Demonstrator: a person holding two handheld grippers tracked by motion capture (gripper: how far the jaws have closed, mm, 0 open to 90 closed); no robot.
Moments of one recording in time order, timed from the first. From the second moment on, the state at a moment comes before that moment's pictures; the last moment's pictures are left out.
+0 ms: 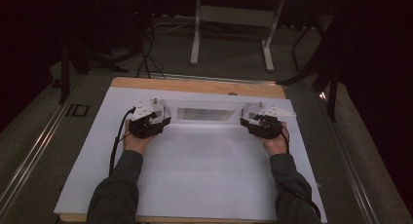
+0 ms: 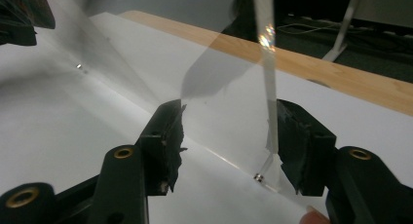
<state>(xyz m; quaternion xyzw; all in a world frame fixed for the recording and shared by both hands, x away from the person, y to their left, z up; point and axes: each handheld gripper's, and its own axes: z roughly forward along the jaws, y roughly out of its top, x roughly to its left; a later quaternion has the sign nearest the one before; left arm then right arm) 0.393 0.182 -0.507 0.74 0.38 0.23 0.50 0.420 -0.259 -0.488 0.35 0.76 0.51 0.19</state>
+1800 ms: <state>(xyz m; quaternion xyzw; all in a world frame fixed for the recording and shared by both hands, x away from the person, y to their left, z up) 0.370 0.178 -0.487 0.75 0.41 0.23 0.47 0.398 -0.249 -0.462 0.34 0.77 0.50 0.20</state>
